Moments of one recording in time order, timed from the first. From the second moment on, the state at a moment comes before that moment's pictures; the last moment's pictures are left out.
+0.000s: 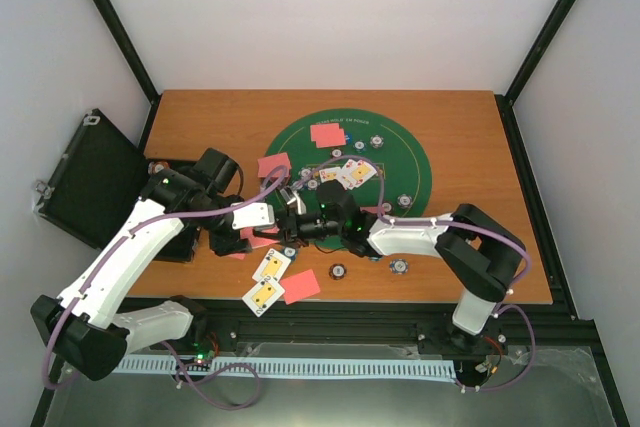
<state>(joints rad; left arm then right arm) -0.48 1.13 1.17 -1.35 0.25 0.85 0.96 1.74 0.89 0.59 -0.70 1.19</state>
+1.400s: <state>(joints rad) -0.48 1.13 1.17 -1.33 0.23 0.85 0.40 1.50 1.02 -0.21 -0.64 0.73</state>
